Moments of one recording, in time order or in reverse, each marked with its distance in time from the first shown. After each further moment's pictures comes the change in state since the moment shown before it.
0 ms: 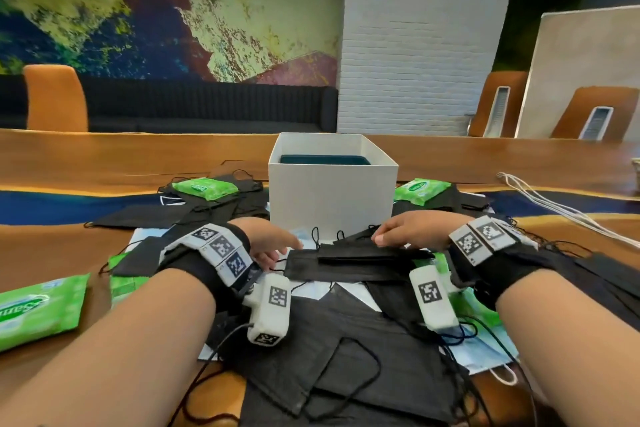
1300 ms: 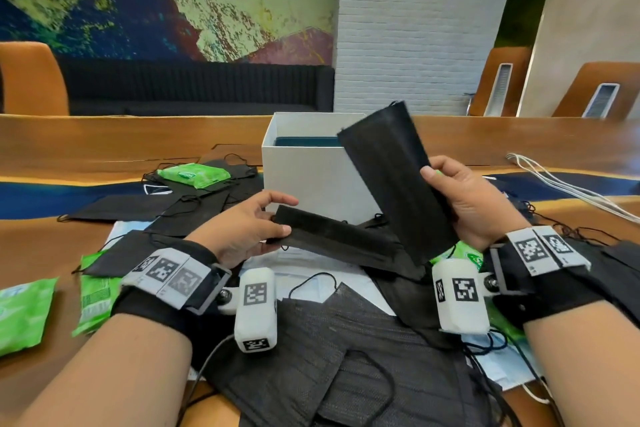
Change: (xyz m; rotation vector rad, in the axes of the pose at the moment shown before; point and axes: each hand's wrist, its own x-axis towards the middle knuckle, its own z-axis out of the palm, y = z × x) left_hand 0.022 -0.031 -0.010 -0.590 -0.113 0.440; right_hand 0.001 0.019 0.009 1.242 0.423 -0.452
